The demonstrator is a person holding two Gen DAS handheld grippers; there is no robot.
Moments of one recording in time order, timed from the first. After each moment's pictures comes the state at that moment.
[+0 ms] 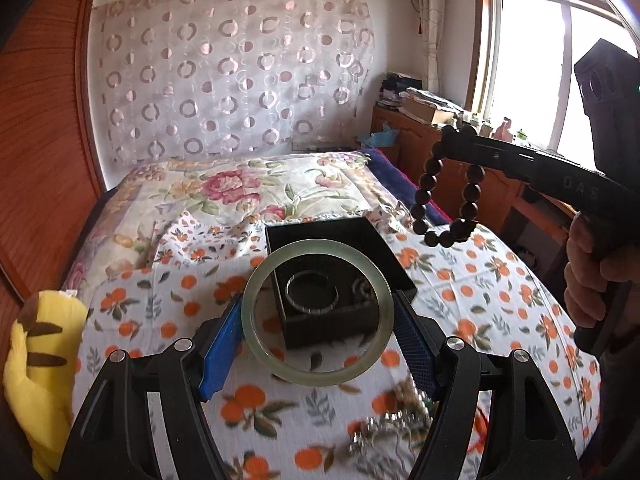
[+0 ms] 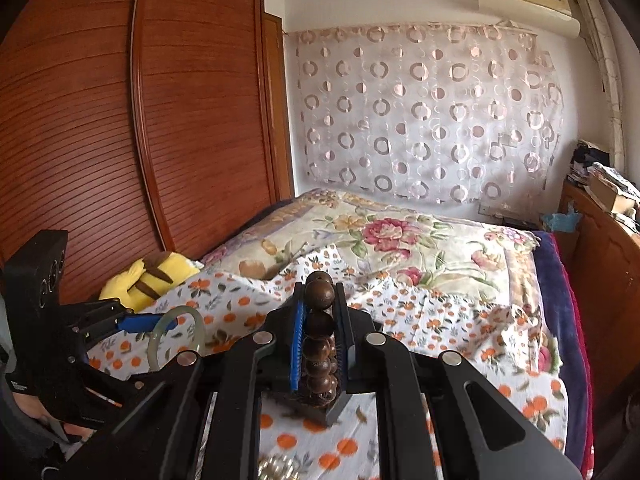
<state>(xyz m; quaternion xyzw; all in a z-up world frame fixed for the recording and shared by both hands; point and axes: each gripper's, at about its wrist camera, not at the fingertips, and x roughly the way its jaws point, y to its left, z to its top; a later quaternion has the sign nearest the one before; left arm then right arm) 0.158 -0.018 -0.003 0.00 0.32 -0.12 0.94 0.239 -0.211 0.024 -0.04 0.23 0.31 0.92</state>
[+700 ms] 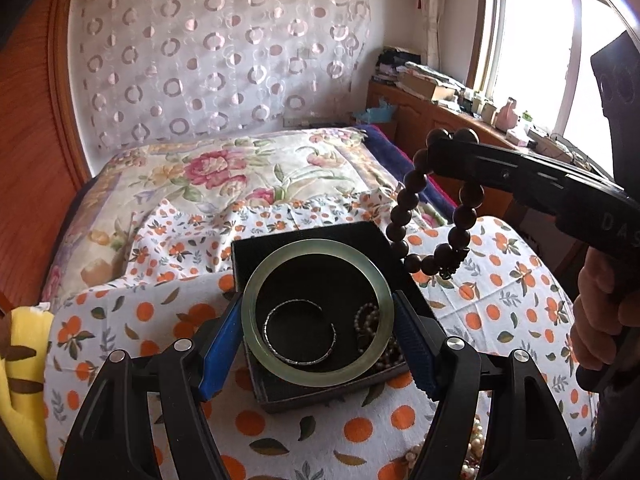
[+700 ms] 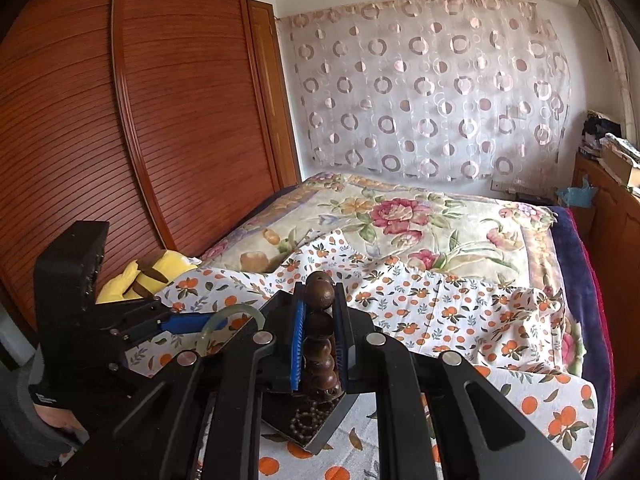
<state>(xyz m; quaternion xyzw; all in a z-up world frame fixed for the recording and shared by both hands) 0.237 -0.045 -0.032 0.01 0.36 -0.14 0.92 0.289 -0.207 -0.011 -0.02 0.28 0.32 0.91</state>
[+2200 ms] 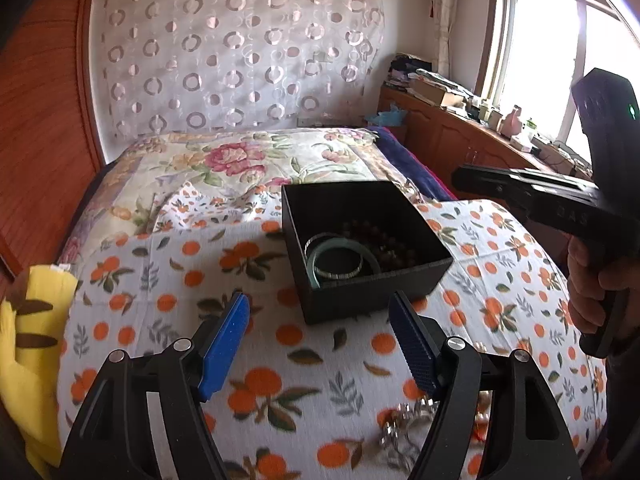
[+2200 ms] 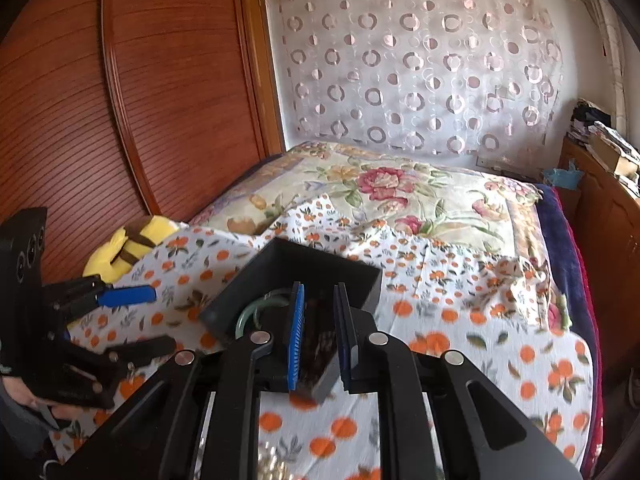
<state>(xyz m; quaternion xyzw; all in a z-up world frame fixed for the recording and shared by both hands) 0.166 0.003 -0.040 -0.01 0.36 -0.12 0.93 0.249 -0.208 -0.038 -0.05 0.32 0.28 0.90</state>
